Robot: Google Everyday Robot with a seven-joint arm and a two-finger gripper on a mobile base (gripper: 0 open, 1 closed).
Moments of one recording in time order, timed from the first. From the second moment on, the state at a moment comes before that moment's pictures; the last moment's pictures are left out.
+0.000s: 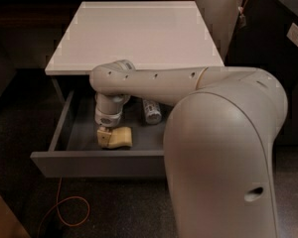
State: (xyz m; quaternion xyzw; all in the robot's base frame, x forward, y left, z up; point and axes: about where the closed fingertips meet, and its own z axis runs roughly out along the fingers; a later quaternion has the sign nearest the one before) arm 0.612 0.135 0.628 -0.66 0.74 0.10 0.08
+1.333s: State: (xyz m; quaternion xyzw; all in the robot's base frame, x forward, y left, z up) arm 0.649 0.019 0.796 -0.64 0.73 0.14 0.18
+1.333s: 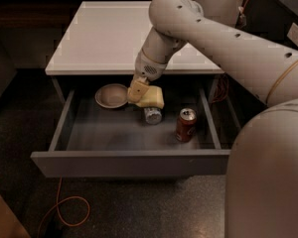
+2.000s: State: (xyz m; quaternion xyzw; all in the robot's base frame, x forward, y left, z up) arm 0.684 -0.031 0.880 -0.64 0.72 0.16 0.23
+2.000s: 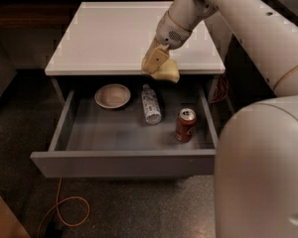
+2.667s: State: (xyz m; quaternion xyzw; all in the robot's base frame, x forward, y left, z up) arm 0.737 -0.050 0.890 -0.59 0.74 0.17 0.26
